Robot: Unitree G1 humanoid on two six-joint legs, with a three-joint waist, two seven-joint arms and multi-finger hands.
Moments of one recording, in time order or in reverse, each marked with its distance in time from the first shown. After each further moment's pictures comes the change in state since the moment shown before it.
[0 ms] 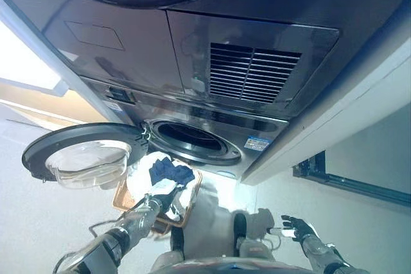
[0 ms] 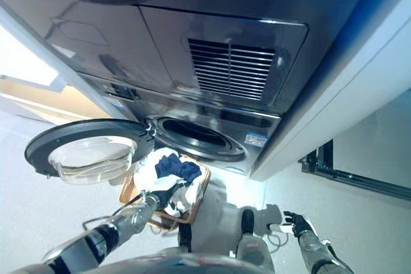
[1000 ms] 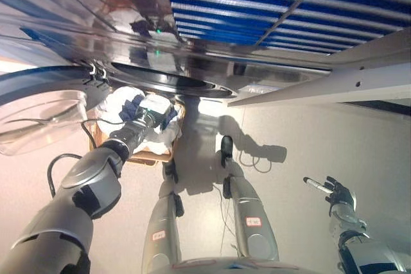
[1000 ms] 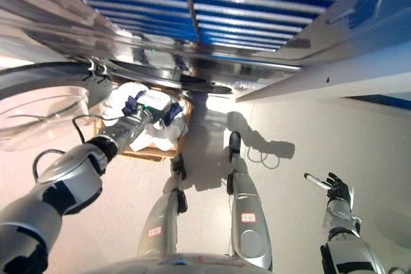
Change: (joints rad) left arm -0.644 0.123 -0.223 0.174 0.118 0.088 -0.005; right arm -0.147 -0.114 -0.242 0.049 0.315 -0.071 -0.065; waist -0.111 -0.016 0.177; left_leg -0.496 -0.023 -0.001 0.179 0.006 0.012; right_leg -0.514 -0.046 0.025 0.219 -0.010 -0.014
